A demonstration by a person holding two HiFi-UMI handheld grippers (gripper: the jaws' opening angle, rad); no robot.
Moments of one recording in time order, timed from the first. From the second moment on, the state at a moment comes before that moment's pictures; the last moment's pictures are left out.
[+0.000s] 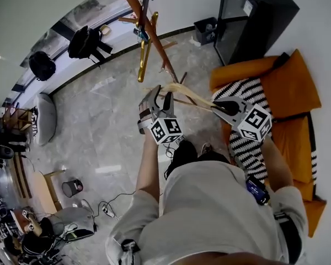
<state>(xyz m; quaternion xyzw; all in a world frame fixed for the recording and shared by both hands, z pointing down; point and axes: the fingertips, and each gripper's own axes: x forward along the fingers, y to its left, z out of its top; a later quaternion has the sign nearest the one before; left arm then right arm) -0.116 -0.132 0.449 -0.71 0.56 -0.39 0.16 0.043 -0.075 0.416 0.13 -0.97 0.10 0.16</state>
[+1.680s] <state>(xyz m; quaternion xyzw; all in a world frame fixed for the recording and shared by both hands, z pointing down) -0.134 -0.134 0.539 -0.70 0.52 -0.50 0.01 -0.023 -0.122 0.494 0.17 -0.86 -0.24 0.43</state>
